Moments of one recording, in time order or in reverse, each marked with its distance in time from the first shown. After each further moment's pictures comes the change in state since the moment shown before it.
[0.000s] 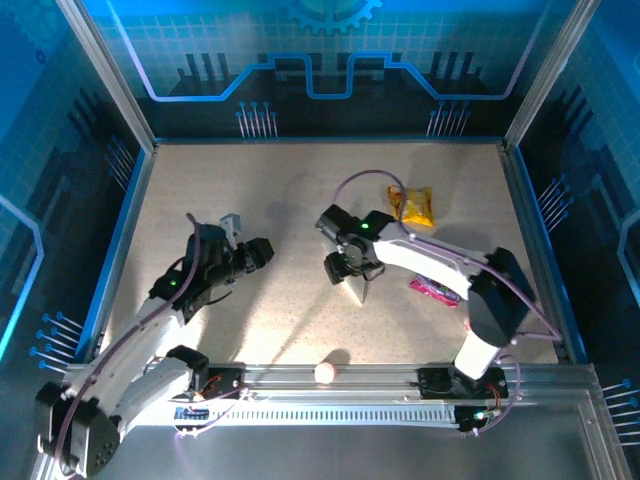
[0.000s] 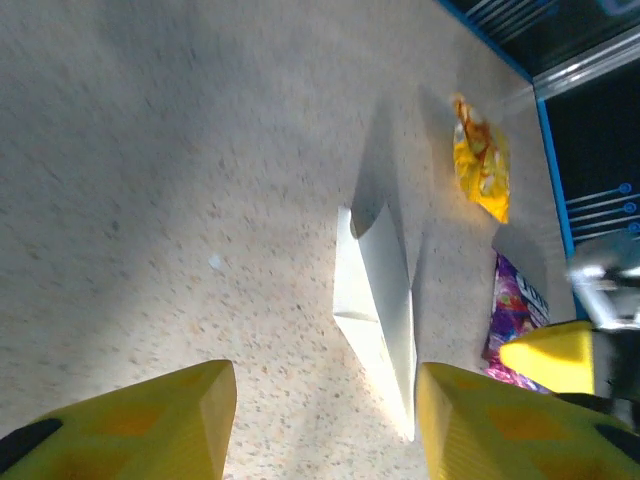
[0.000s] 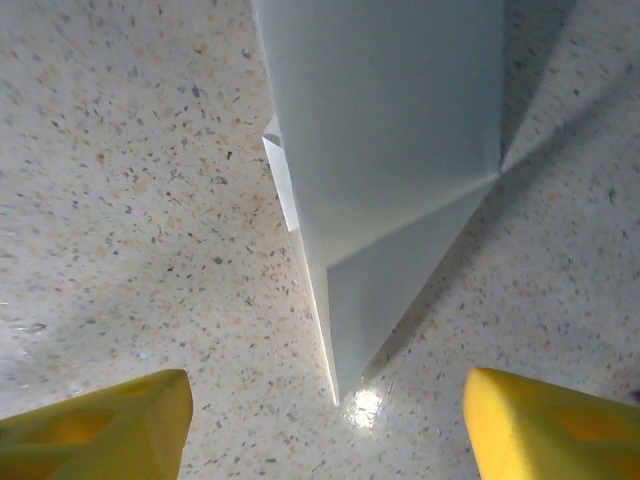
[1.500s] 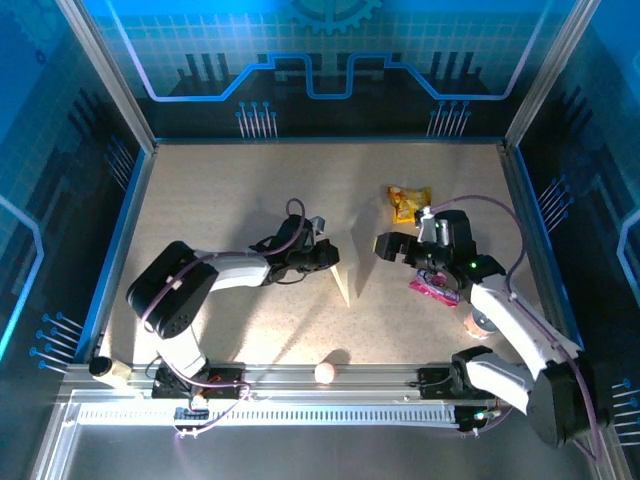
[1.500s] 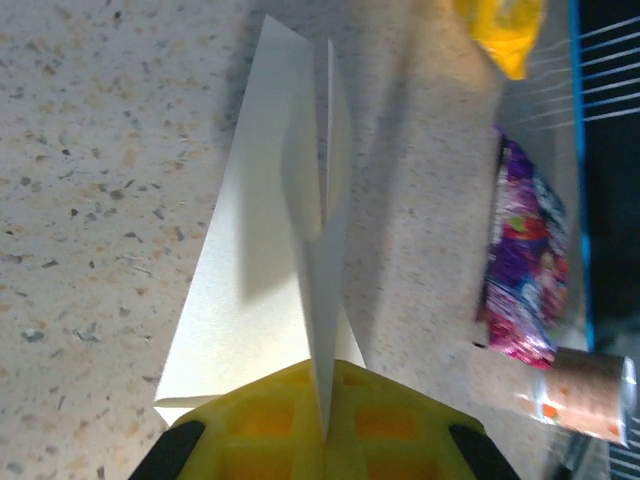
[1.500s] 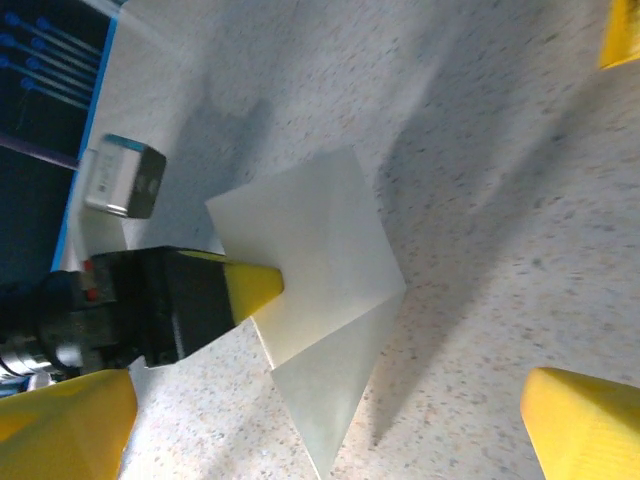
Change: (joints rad) left arm -0.262 0.789 0.217 0.512 0.117 -0.081; right arm -0.538 -0.557 -0.603 0.630 -0.555 0.097
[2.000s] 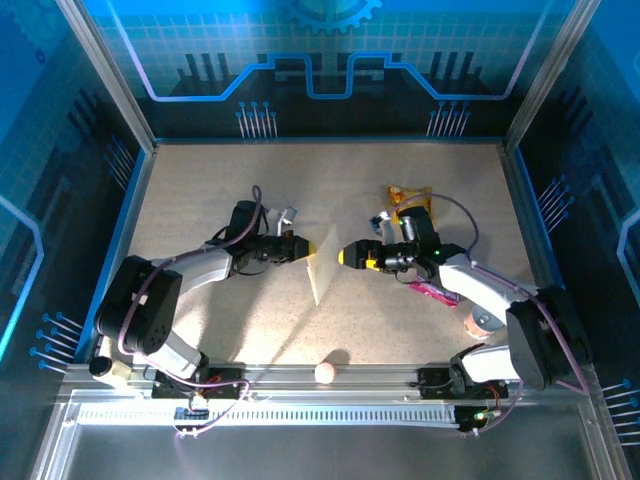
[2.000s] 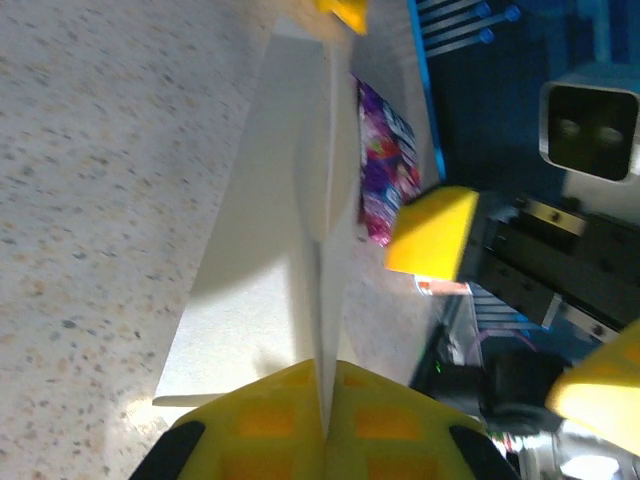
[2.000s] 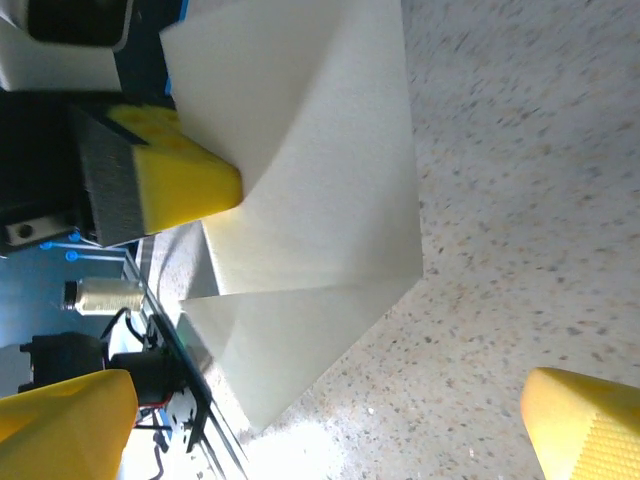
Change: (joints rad) left arm 0.282 -0.150 -0.070 -0.093 0.546 0.216; right arm 0.167 0.290 0.037 0.206 -0.235 0.027
